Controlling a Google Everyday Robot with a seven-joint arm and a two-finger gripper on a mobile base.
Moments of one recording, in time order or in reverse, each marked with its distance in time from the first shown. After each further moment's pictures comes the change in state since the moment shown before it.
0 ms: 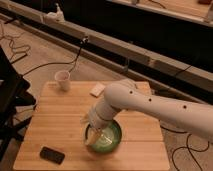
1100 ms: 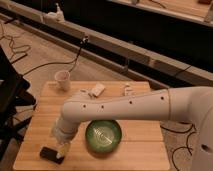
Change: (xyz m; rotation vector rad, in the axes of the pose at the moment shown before) arm -0.095 0.008 0.139 -0.104 0.020 -0.257
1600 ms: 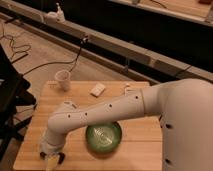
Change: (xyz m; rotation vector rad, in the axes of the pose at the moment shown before) arm -0.028 0.014 0.050 -0.088 -0.046 -0.031
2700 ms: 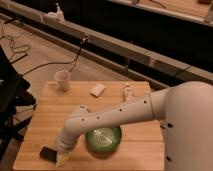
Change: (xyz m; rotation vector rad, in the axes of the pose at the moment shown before) arm 0.073 -0.004 0.018 0.089 -0.004 0.294
